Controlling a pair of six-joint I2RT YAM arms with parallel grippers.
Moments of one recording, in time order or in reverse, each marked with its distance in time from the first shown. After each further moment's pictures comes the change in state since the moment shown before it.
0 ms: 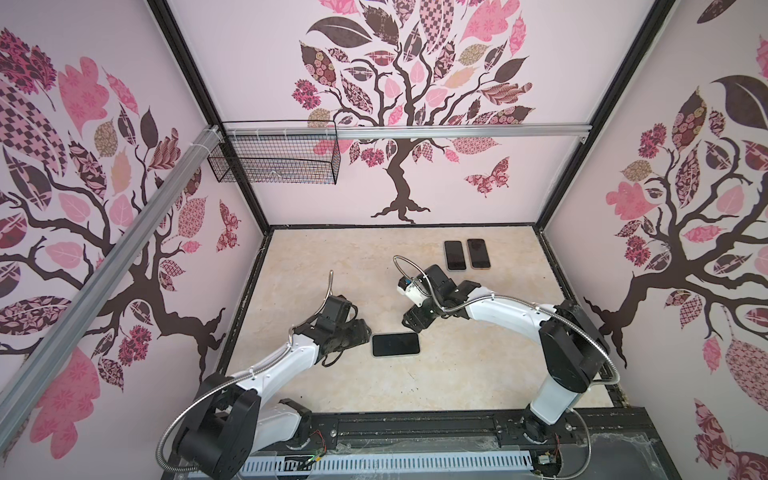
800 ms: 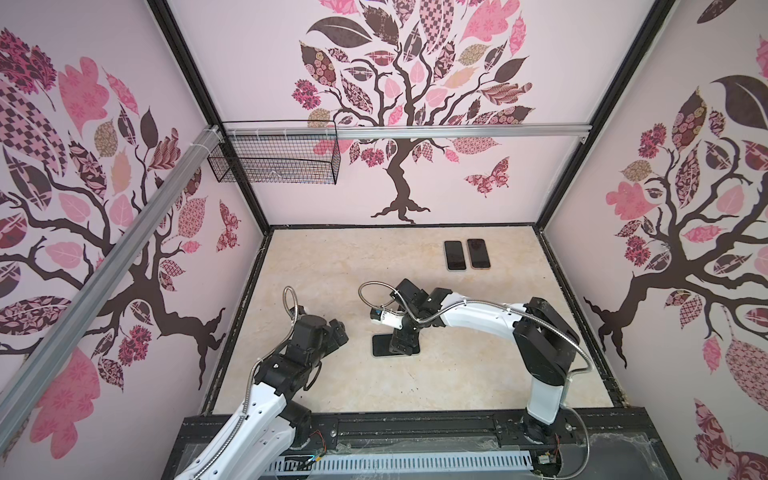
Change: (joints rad) left arm 0.015 -0.499 -0.085 -0.254 -0.329 -0.154; right arm 0.161 0.167 0.102 -0.135 -0.002 -0.322
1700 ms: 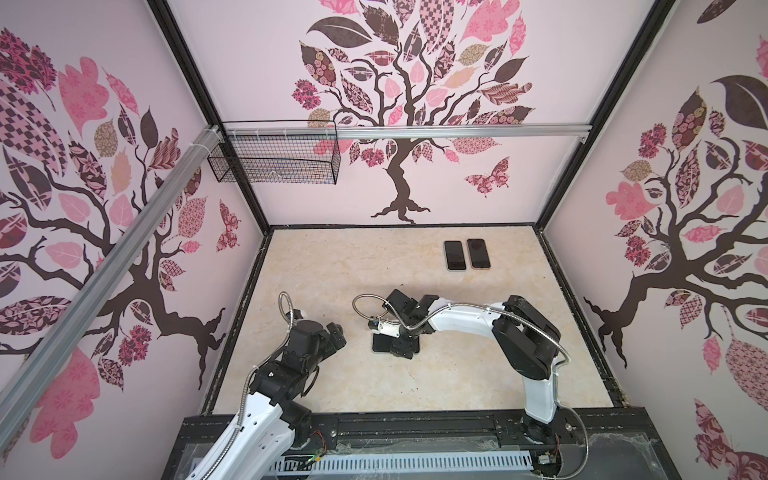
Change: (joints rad) left arm 0.000 -0.072 -0.031 -0.025 0.001 -0.002; right arm 0.026 0.084 0.015 -0.003 0.151 0.048
